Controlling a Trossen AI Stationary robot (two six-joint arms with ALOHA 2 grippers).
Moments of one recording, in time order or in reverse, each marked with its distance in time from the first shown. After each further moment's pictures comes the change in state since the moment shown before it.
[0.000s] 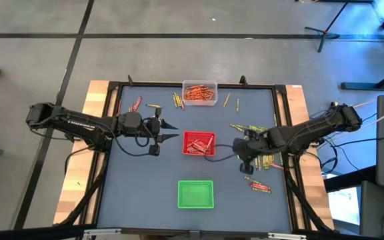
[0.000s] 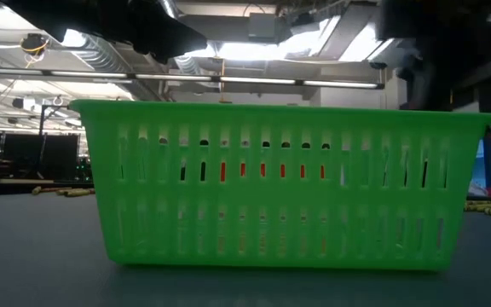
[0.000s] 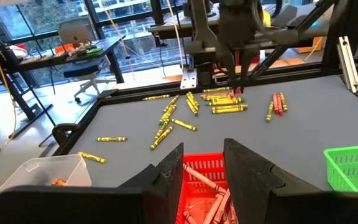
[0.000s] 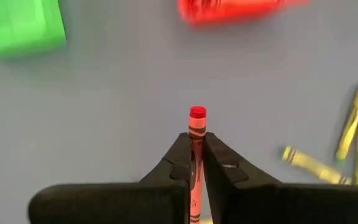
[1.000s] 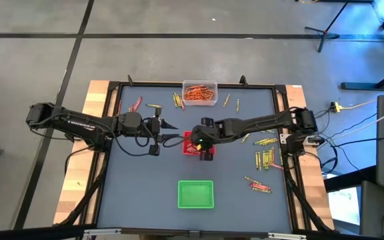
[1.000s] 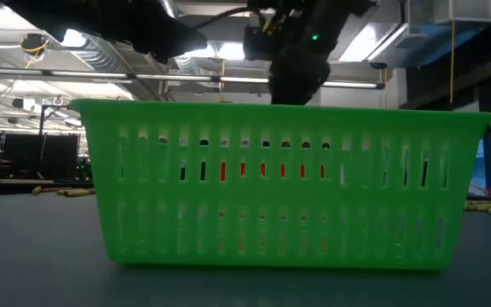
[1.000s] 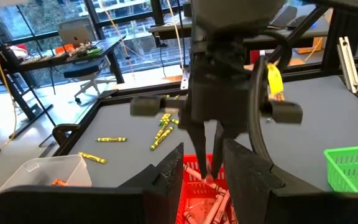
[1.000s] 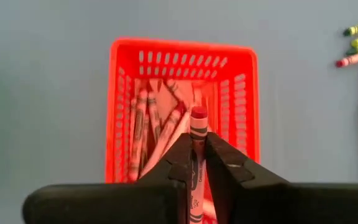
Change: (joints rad) left arm 0.000 0.000 0.000 0.000 0.000 0.000; right arm -0.232 0.556 0.443 0.223 0.036 -0.470
